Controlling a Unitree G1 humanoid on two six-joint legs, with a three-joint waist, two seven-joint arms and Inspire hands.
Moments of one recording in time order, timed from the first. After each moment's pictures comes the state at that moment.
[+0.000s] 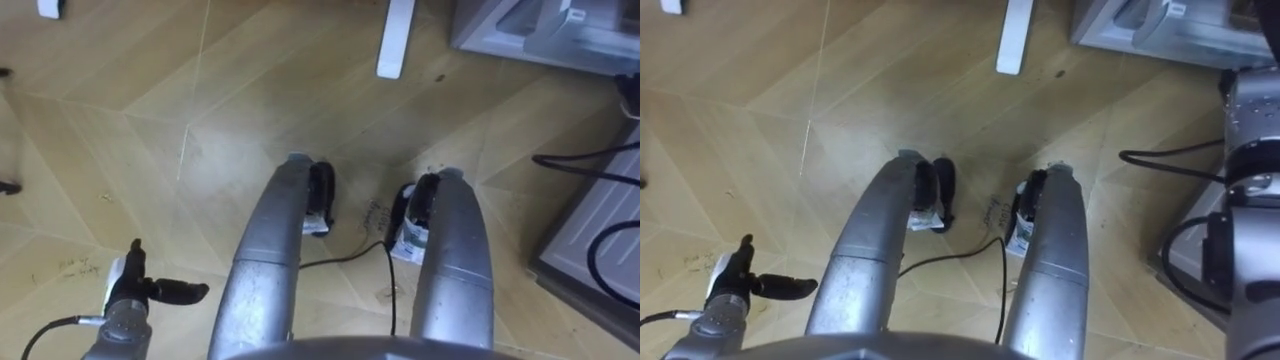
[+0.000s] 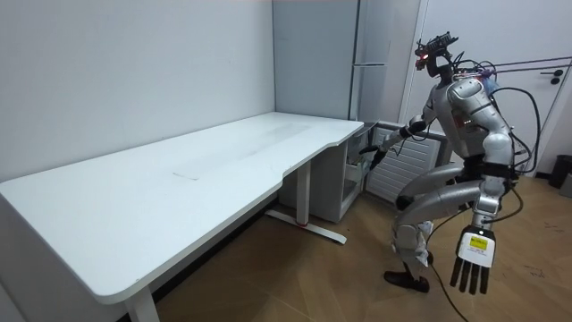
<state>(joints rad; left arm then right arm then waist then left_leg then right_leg) 0.16 0.38 -0.20 0.89 -0.10 -0.05 0.25 -0.65 -0.61 -0.06 1.02 1.55 -0.11 -0.49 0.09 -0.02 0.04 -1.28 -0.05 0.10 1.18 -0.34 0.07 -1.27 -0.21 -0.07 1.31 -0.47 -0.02</state>
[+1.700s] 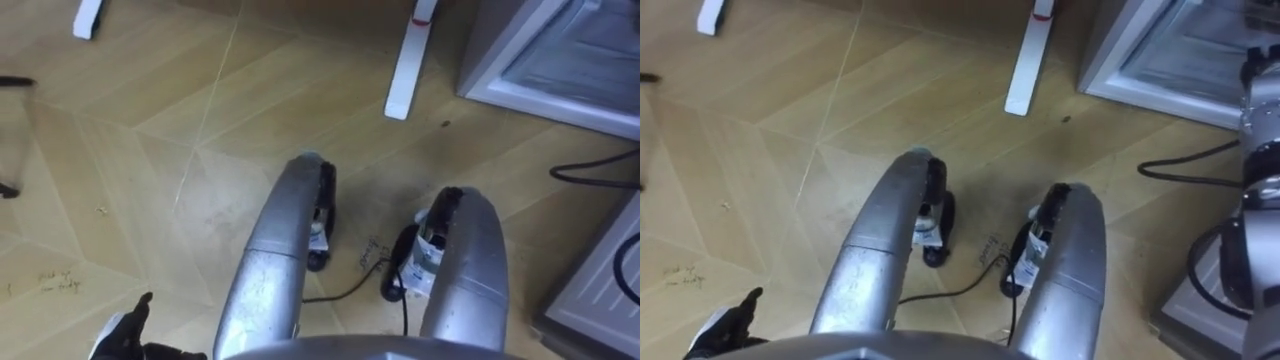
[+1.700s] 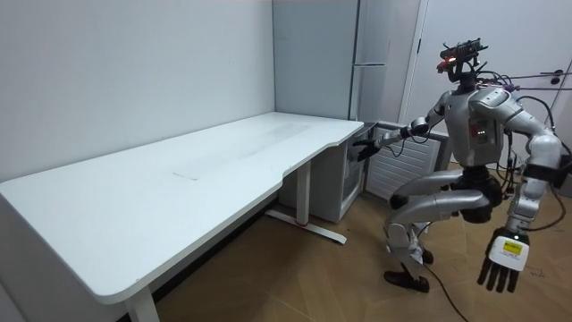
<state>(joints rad) 0.52 0.51 -0.20 0.56 -0.11 0.00 0.03 -0.65 -0.68 0.08 1.06 1.61 -0.15 -0.32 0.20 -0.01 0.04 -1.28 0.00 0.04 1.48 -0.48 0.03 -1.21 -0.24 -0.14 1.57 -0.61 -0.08</state>
